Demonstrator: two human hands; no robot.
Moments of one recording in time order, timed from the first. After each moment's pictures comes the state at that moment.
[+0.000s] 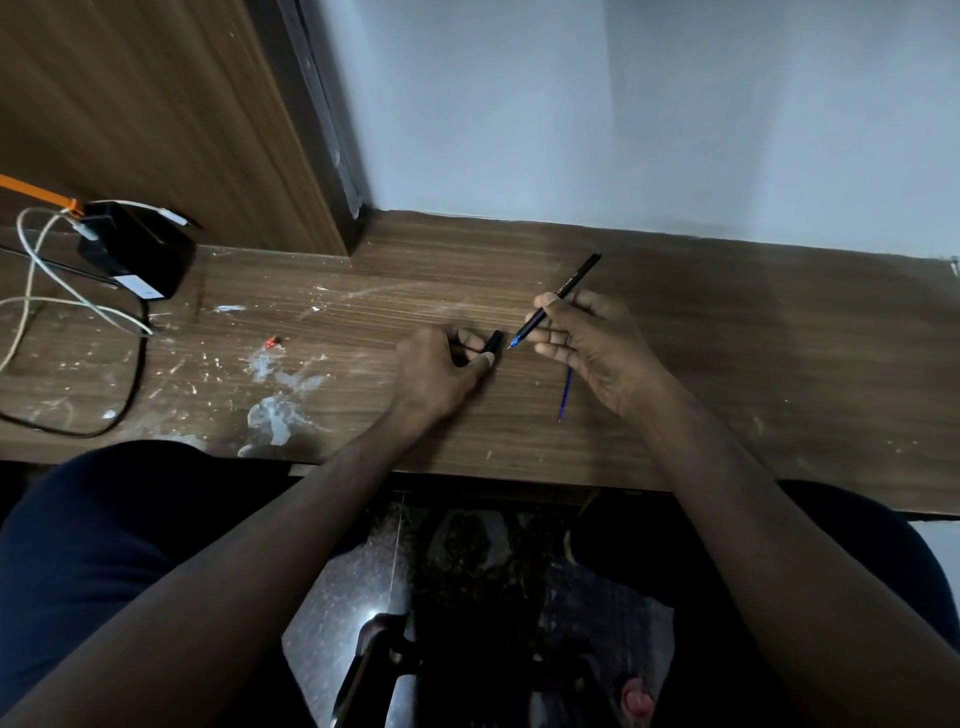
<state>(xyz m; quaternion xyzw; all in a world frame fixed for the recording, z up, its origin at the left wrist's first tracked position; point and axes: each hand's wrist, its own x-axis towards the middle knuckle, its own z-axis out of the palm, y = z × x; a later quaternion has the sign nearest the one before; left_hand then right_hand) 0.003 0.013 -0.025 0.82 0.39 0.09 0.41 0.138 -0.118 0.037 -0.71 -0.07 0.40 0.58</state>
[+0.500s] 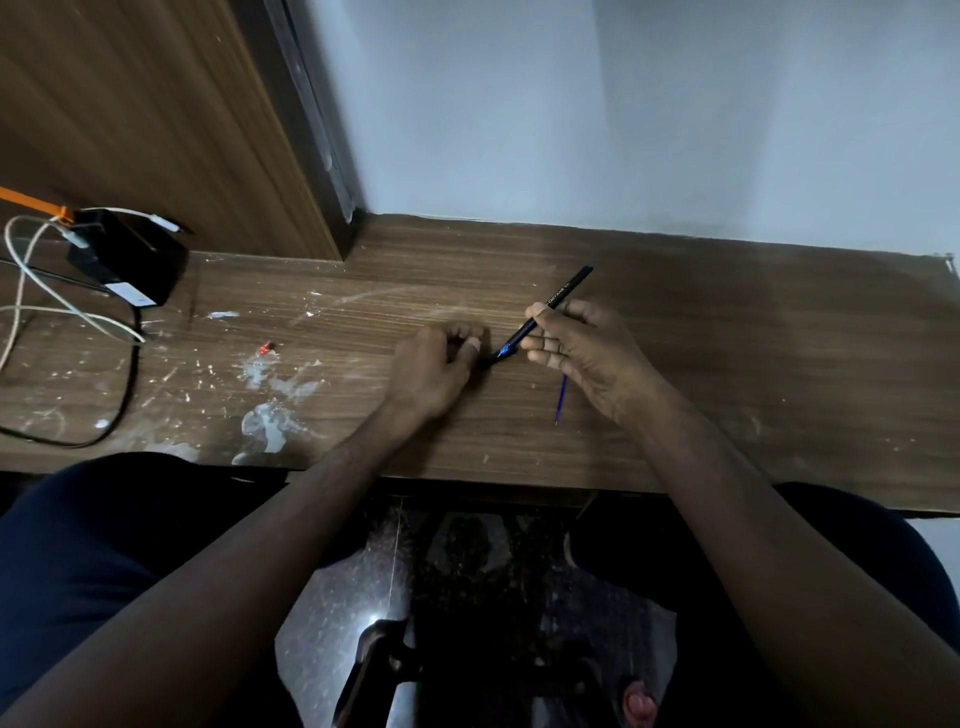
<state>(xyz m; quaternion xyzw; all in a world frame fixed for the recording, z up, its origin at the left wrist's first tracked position) 0.006 0.016 -0.016 0.84 0.37 0.06 0.39 0.136 -0.120 0.034 -0.69 -0.06 0.42 0.58</state>
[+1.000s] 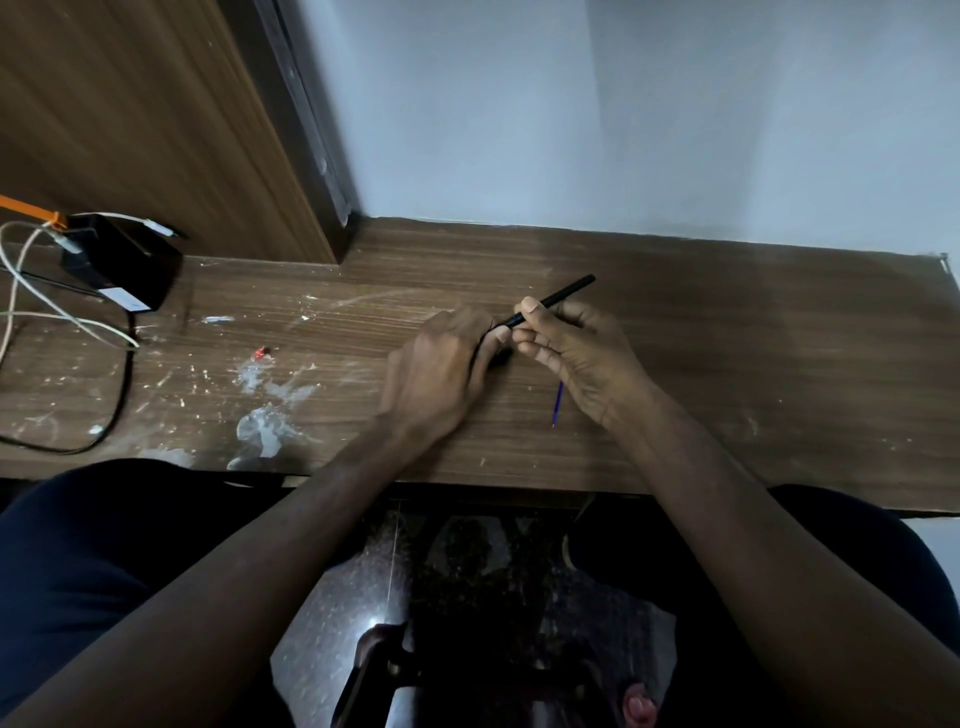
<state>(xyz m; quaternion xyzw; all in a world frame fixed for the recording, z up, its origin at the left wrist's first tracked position) 0.002 0.001 -0.003 0.94 0.20 0.20 0.18 0.132 -0.119 0.032 -0.65 -0.06 0.40 0.64</state>
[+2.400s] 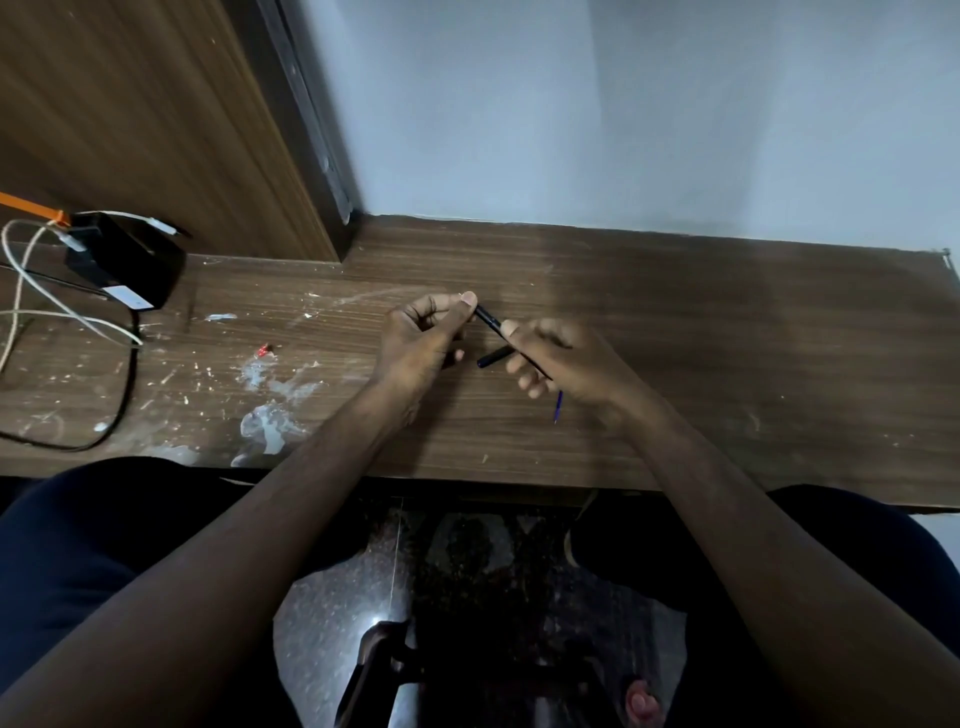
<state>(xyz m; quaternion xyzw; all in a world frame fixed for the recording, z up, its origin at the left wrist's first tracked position) 0.013 0.023 -0.013 0.55 0.38 0.20 0.72 0.131 -0.130 0.025 -0.77 -0.24 0.41 0.43</state>
